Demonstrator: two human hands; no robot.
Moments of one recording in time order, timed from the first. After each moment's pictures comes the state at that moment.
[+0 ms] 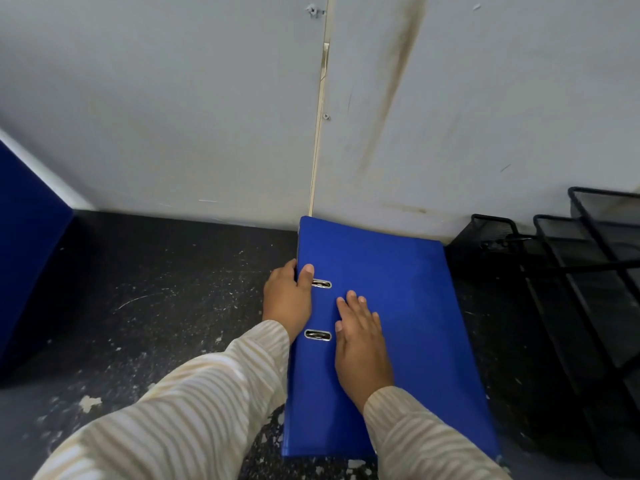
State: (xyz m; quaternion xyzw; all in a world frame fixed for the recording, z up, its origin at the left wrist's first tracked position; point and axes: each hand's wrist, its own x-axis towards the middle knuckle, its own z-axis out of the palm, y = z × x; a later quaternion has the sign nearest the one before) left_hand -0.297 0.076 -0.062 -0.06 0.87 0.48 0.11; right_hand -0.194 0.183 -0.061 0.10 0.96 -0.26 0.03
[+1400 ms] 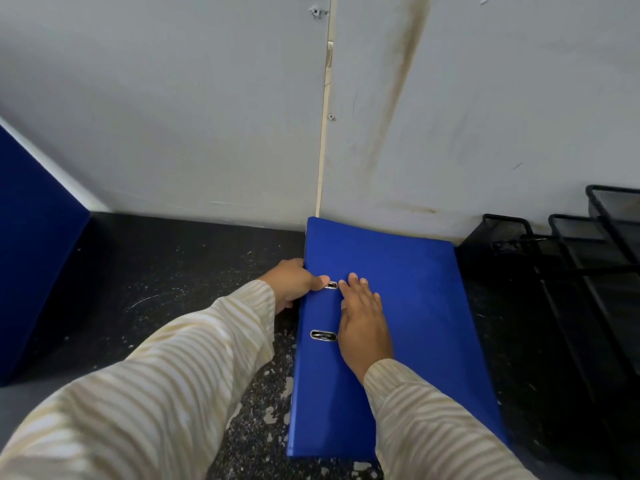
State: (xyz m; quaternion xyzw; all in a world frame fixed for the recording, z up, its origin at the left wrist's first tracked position) left_hand -0.336 0.064 -0.041 -0.09 0.79 0.48 0.37; right_hand -0.226 0.185 -0.064 0.09 0.95 -0.29 0.00
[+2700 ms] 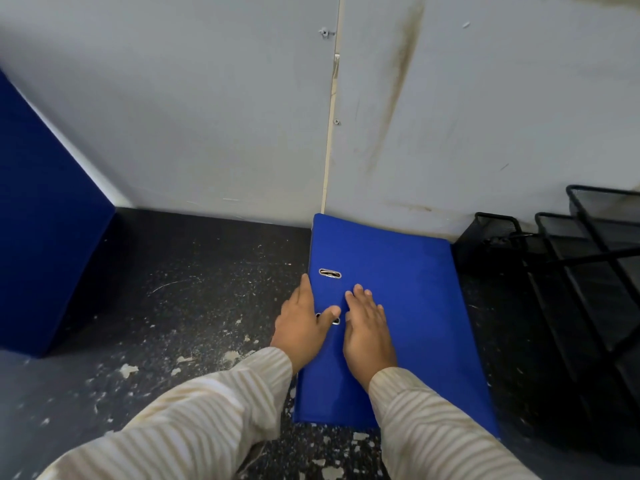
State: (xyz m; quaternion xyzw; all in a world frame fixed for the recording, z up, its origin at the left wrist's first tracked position) left_hand -0.230 0.058 -0.056 0.04 0.90 0.41 0.17; right_hand -0.185 0.183 -0.059 0.08 0.95 -0.30 0.02
